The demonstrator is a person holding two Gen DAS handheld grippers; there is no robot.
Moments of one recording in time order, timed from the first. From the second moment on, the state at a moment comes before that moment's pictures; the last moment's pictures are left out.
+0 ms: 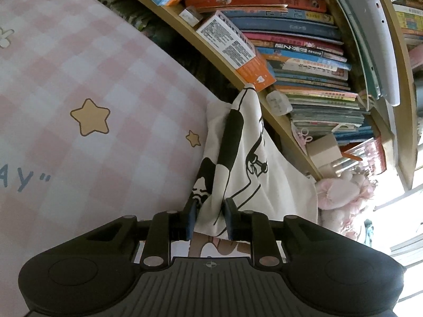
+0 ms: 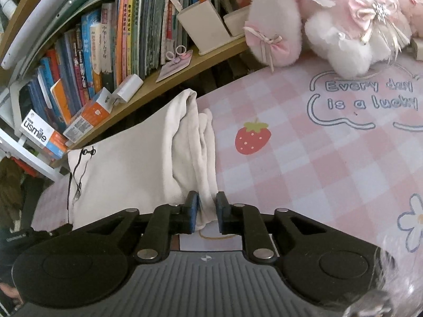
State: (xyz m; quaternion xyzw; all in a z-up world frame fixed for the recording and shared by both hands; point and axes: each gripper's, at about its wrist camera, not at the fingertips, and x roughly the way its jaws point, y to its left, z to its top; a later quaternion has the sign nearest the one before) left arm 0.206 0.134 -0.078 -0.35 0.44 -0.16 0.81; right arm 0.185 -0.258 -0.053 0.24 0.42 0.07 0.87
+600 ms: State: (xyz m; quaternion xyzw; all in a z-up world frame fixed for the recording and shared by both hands) left arm 0.105 0.092 -0.019 -0.15 0.41 -0.15 0.89; right arm 0.082 -0.235 -0.010 0.10 0.38 0.04 0.92
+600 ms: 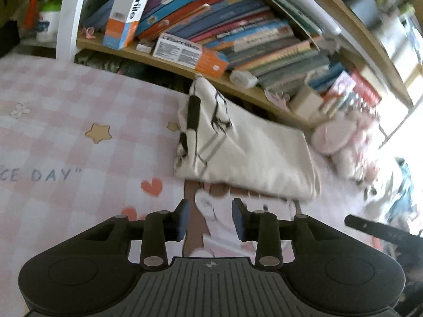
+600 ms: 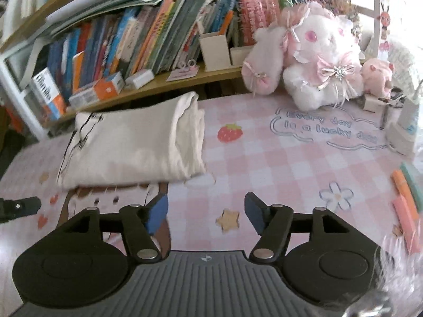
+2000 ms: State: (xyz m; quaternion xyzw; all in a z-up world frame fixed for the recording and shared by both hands) left arm 0.015 0.042 -0.020 -0.05 0.43 -0.09 0.90; right arm -0.011 -0.192 -0.014 0.02 0.39 0.02 0.92
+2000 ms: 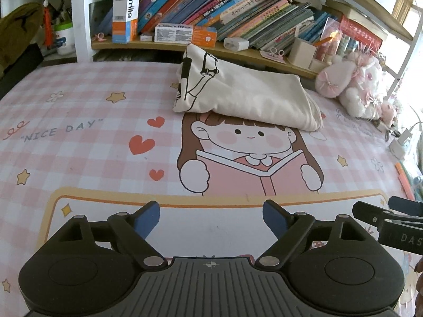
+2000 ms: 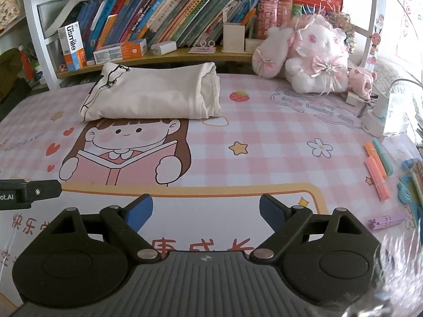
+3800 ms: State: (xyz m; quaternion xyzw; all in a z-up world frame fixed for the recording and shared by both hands) left arm 0.015 0.032 -0.020 -0.01 0.44 -0.09 0.89; right arm -0.008 -0.186 -0.021 0.00 0.41 0.03 0.91
